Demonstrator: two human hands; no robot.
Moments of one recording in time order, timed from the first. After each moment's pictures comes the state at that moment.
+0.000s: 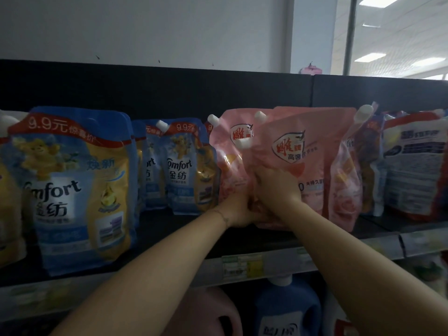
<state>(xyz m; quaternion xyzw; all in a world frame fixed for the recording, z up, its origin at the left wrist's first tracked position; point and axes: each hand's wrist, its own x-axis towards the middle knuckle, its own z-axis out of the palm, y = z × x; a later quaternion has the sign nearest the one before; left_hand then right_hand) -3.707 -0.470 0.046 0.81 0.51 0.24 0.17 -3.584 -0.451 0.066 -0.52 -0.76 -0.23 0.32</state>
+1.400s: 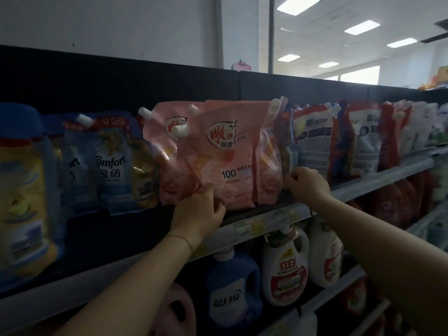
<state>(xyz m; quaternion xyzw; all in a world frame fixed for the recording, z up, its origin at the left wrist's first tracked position) -3.667 -0.512 0.014 0.79 0.49 0.34 -0.11 -3.395 -0.499 0.032 -0.73 -0.58 -0.08 0.36</state>
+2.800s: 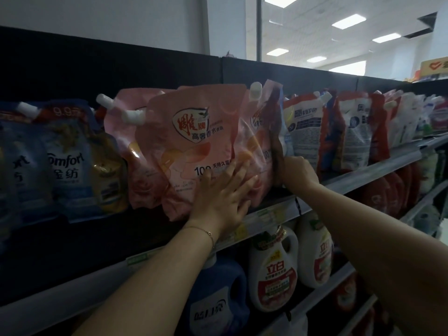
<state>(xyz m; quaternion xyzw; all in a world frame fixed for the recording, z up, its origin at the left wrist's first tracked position) -3.587 -0.477 0.007 0.84 0.37 0.20 -0.35 -3.366 -0.448 0.034 -0.76 -0.58 -0.19 0.22</state>
